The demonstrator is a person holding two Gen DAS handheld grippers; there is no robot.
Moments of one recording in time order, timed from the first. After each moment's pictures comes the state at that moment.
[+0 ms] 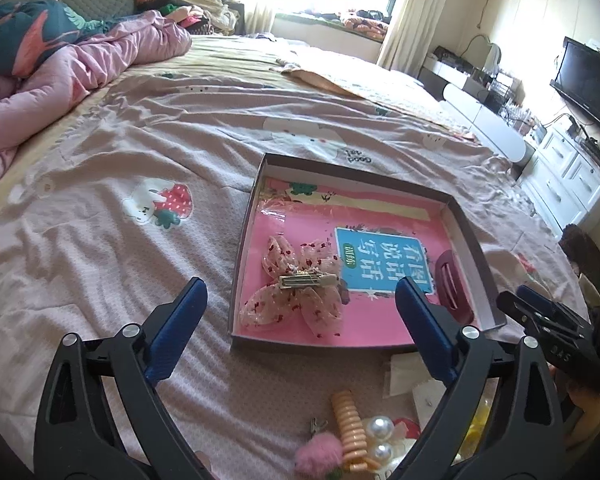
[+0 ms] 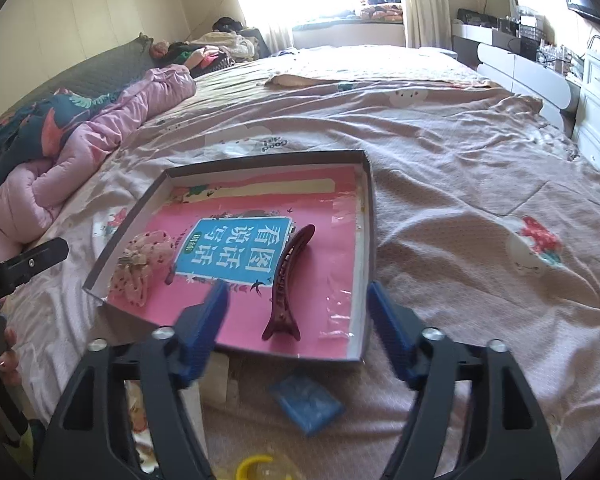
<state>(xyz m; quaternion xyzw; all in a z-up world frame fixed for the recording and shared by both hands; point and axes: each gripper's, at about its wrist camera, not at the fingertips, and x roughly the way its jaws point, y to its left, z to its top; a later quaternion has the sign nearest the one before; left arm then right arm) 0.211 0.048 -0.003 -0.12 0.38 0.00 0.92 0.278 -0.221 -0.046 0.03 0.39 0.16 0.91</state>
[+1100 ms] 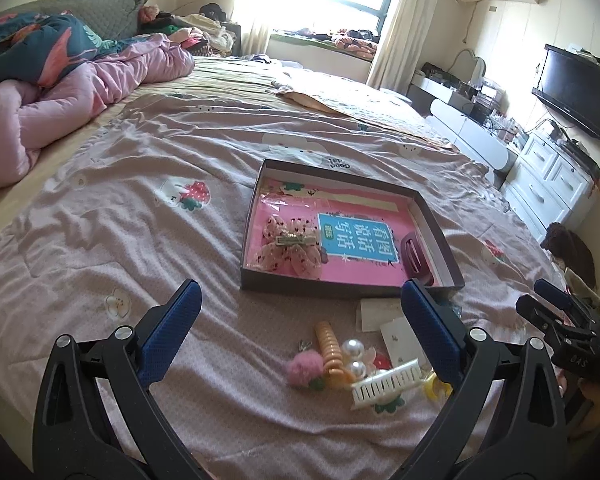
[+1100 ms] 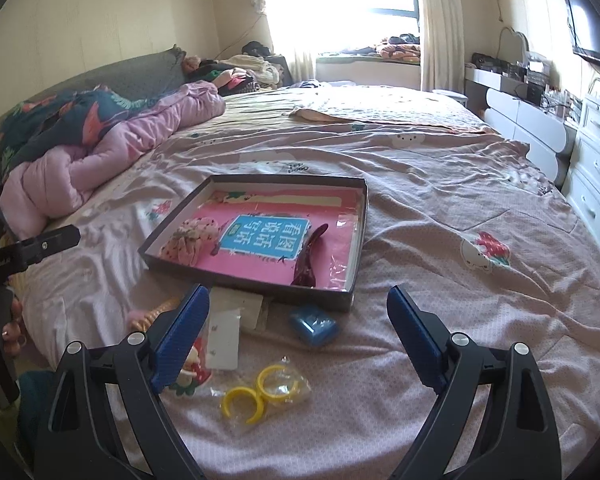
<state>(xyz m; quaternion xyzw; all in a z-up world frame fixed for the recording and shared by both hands) 0.123 0.040 0.025 -0.11 0.34 -0.01 0.93 0.173 -0.235 0.000 -0.02 0.33 0.18 0.93</state>
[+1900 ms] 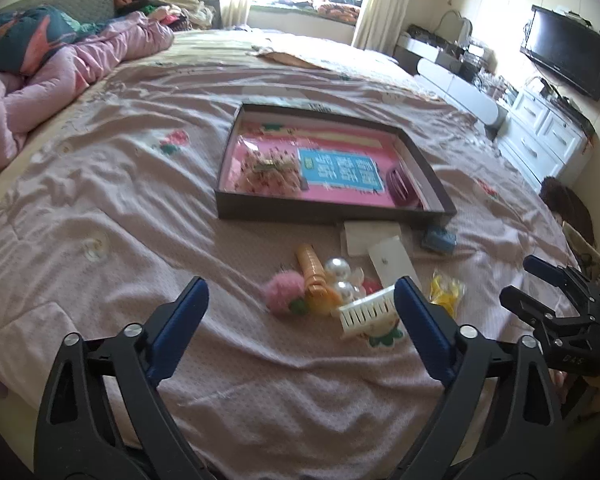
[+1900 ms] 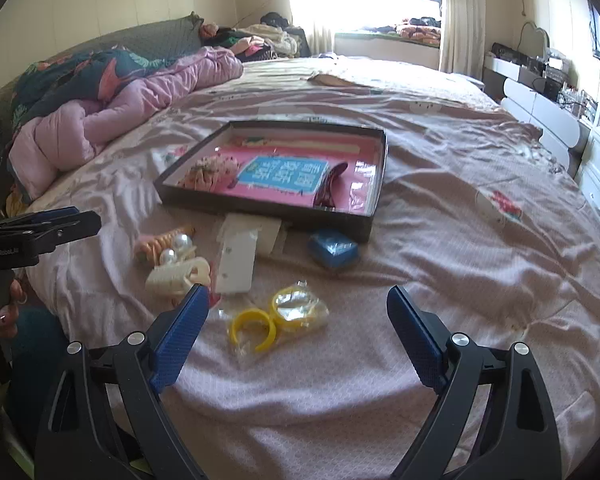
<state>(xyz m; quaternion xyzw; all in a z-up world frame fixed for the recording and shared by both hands) 0.095 0.010 -0.015 -0.08 0.40 -0.04 0.91 0.135 -0.230 -0.041 -0.05 0.38 0.21 0.90</state>
